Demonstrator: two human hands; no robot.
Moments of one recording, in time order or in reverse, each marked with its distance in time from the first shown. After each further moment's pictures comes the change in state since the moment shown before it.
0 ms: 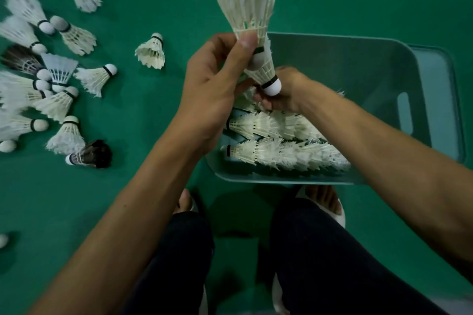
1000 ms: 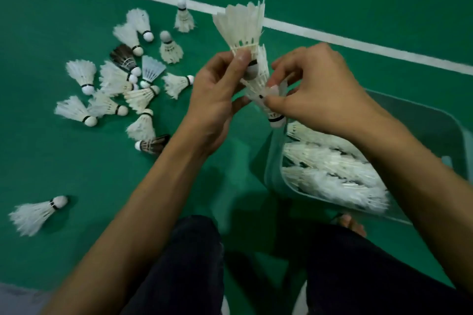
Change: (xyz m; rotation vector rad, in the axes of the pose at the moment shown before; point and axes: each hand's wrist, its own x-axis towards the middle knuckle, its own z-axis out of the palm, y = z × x) left_hand -0.028 0.047 -0.113 -0.195 0.253 0.030; right_hand -0.134 -0.068 0.107 -0.979 0.072 -0.897
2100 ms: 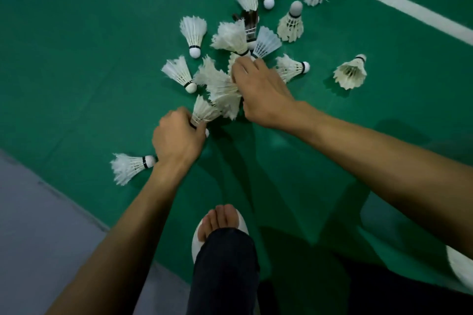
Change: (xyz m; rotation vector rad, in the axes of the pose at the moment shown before) left_hand -0.019 -0.052 -0.284 1.359 0.724 -0.298; right_hand 0.137 -0.095 0.266 -0.461 -0.245 -0.582
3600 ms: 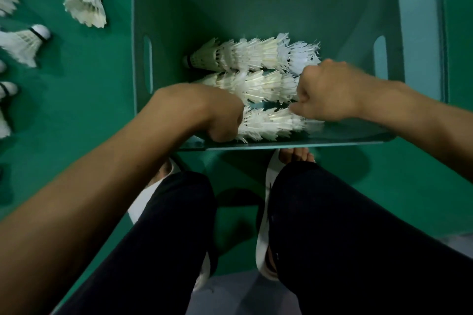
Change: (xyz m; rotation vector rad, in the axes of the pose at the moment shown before) left_hand -0.272 0.316 0.103 0.958 -1.032 1.253; right_hand -0.458 0.189 -0.055 0.204 -0.514 0.864
